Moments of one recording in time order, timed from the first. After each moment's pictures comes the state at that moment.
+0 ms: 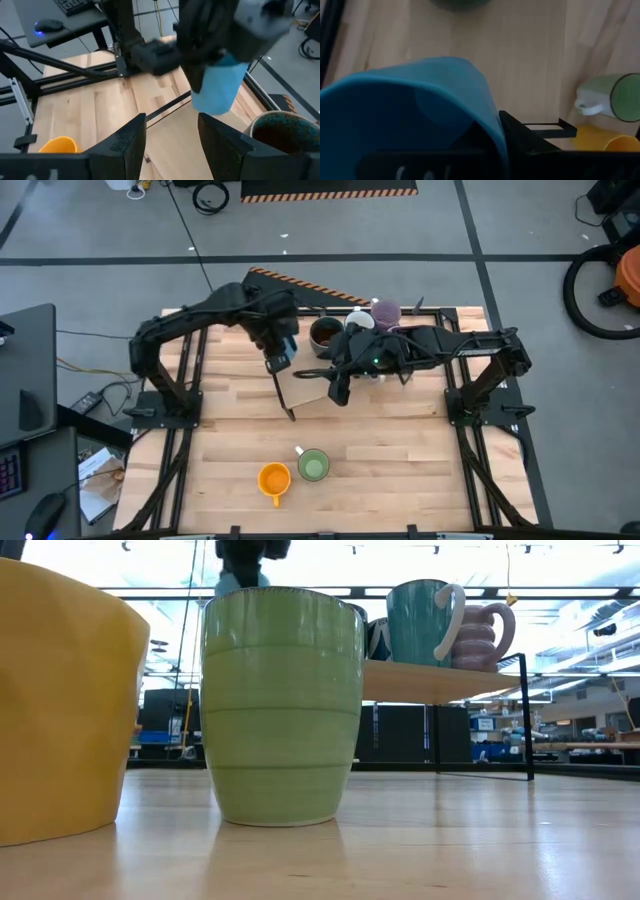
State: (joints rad) left arm 0.29 1.70 1.90 -1.44 0.08 -0.06; right arm 0.14 1.65 1.87 -0.79 0.32 0.28
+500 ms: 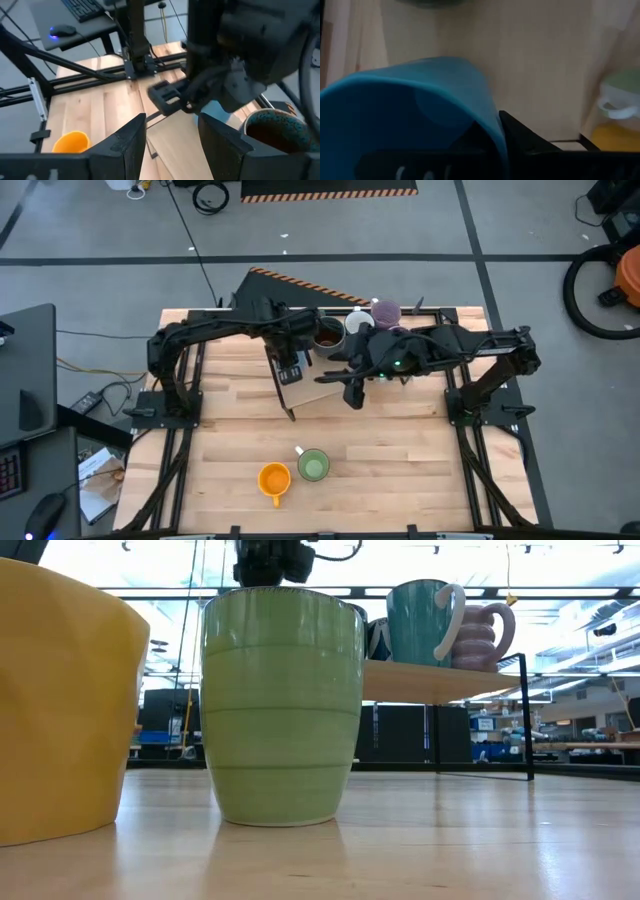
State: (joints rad) left arm 0.23 1.83 1.90 -1.42 0.02 -0.05; right arm 0.20 1.57 1.87 -0.83 0.35 0.28
